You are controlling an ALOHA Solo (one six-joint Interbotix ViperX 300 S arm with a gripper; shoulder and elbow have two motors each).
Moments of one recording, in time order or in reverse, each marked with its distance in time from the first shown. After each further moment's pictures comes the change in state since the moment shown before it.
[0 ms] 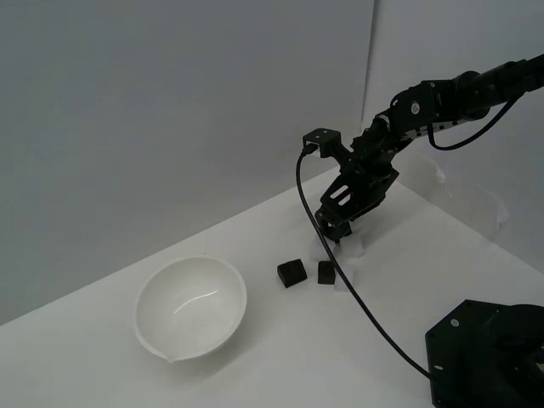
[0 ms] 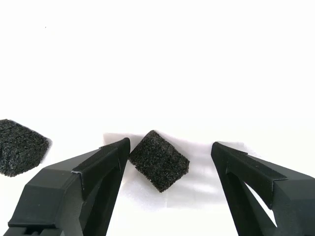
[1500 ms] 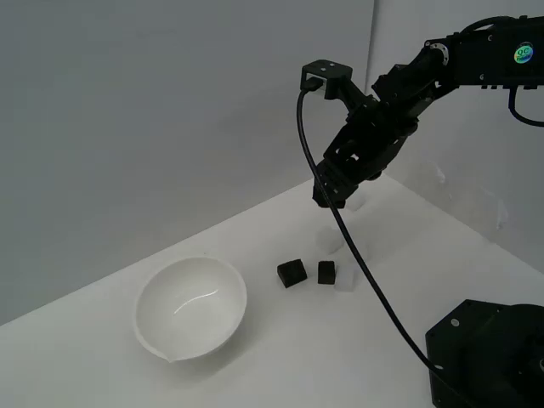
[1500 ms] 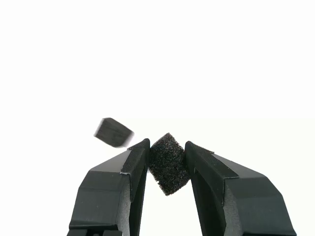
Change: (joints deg) arm -6.5 22.1 22.2 -1.8 -1.9 -4.5 11.2 -1.7
